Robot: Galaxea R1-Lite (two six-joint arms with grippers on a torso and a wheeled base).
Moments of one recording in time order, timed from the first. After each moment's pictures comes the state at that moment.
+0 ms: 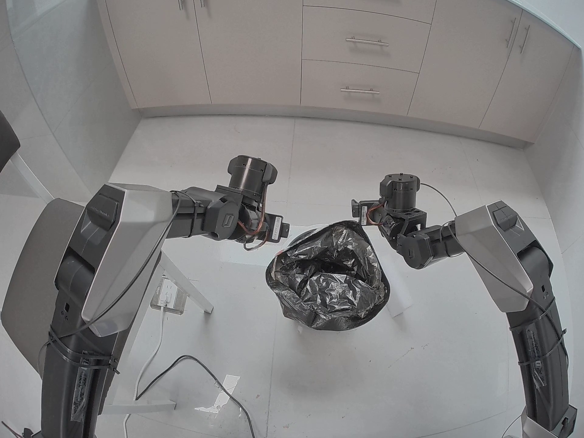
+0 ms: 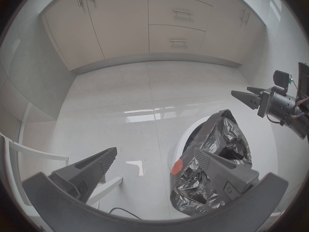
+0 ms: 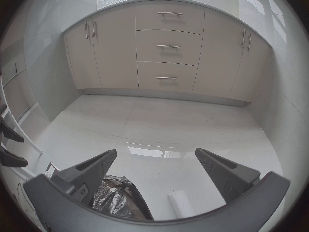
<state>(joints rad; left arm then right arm) -0.47 2.52 -2.00 0.16 0.22 -0.09 0.36 2.61 -1.79 -0.62 -0.36 0.03</state>
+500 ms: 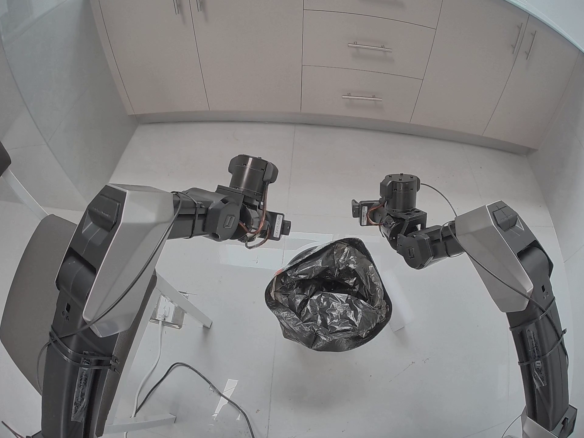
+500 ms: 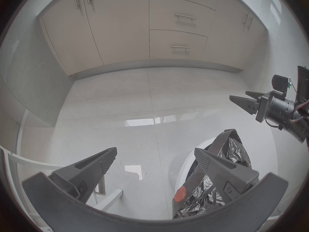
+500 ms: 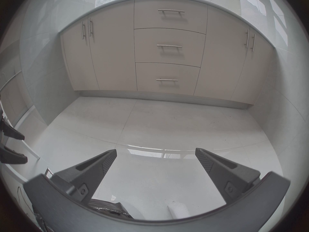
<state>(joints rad) -0.47 2.52 -2.00 0.13 0.22 -0.09 0.36 2.61 -1.79 -0.62 -0.36 0.03</state>
